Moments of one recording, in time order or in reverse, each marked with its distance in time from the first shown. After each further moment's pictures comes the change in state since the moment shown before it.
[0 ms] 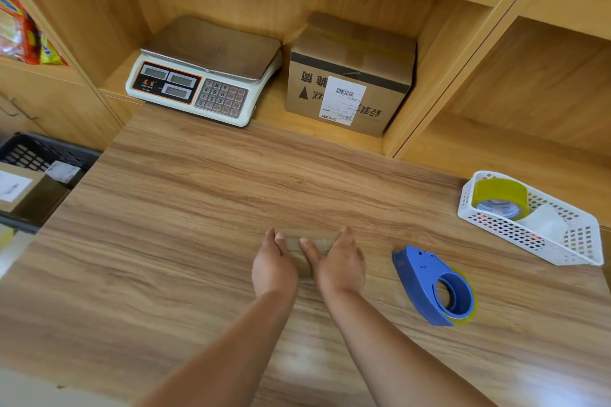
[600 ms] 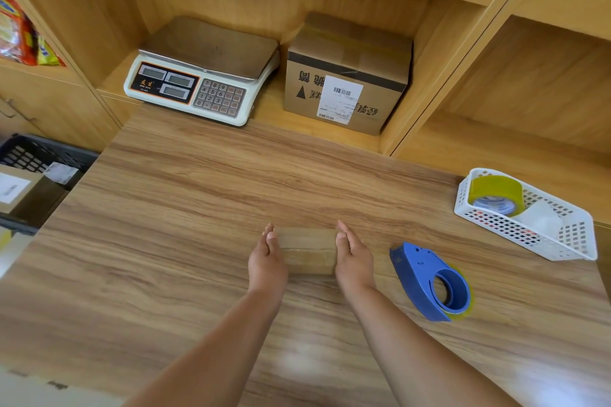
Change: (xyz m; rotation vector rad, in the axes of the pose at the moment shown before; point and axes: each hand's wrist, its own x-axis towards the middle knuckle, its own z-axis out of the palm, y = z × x) left_hand 0.008 -0.016 -0.003 -0.372 -0.107 -0.024; right_hand 0.011 0.033 -0.006 0.565 -0.122 -0.017
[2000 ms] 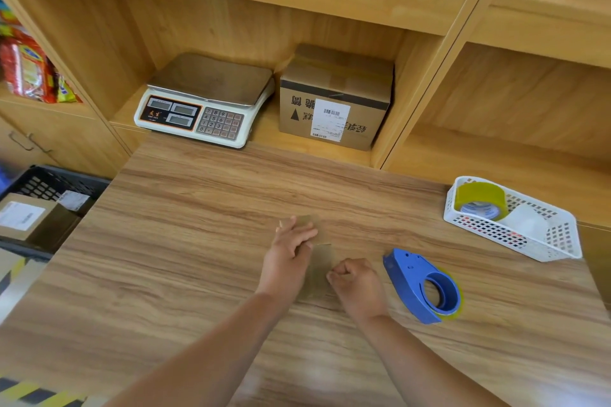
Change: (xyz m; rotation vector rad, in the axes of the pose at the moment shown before) left_hand -0.035 0.042 0.001 0.307 -0.288 0.408; right_hand -0.033 0.002 -0.039 -0.359 -0.028 -0.166
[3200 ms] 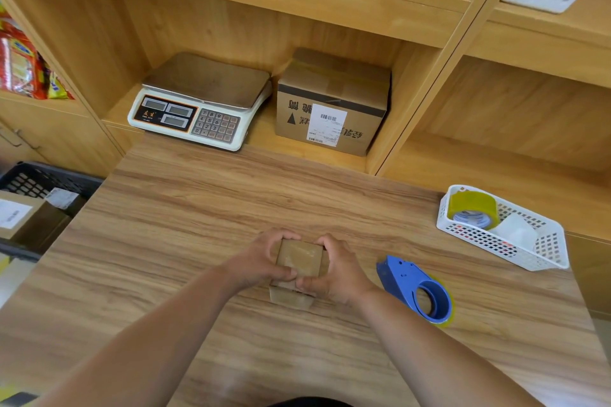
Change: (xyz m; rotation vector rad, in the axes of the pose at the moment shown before) left_hand 0.041 -0.021 -0.049 -0.003 -0.444 -0.091; right_hand 0.033 -0.033 -0.015 -0.055 -0.370 -0.100
